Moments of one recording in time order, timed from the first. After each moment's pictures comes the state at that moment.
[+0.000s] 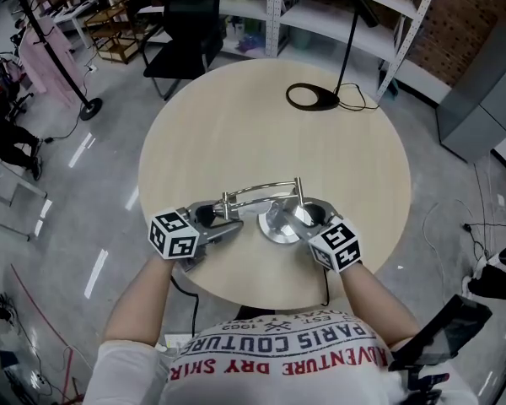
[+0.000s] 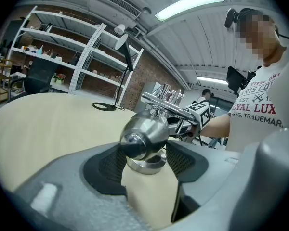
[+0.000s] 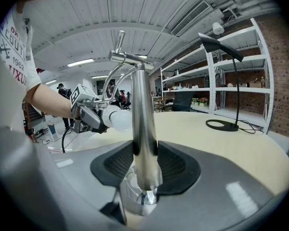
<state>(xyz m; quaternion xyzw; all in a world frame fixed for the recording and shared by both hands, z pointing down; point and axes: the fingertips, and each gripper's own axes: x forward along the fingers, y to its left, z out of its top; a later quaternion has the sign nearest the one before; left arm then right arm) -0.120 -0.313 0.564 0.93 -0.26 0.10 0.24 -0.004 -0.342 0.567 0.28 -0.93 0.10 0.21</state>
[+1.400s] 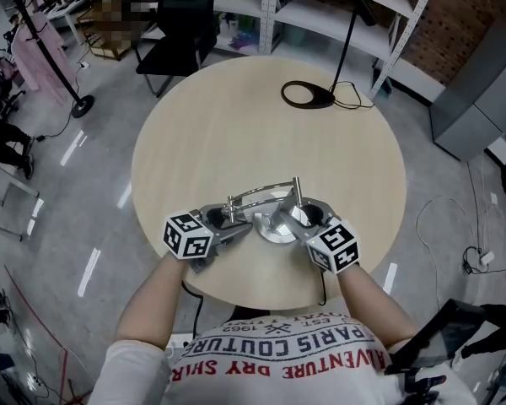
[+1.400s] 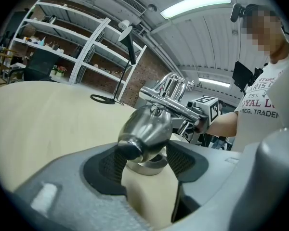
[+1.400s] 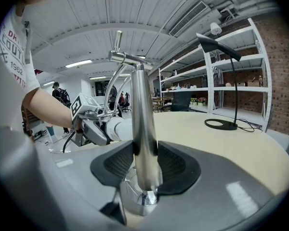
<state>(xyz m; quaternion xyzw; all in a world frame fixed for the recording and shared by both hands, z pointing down) -0.091 -0.320 0.598 0.92 -0.25 0.10 0.27 -0.004 -0.343 0.565 0.29 -0.93 0.10 0.20</state>
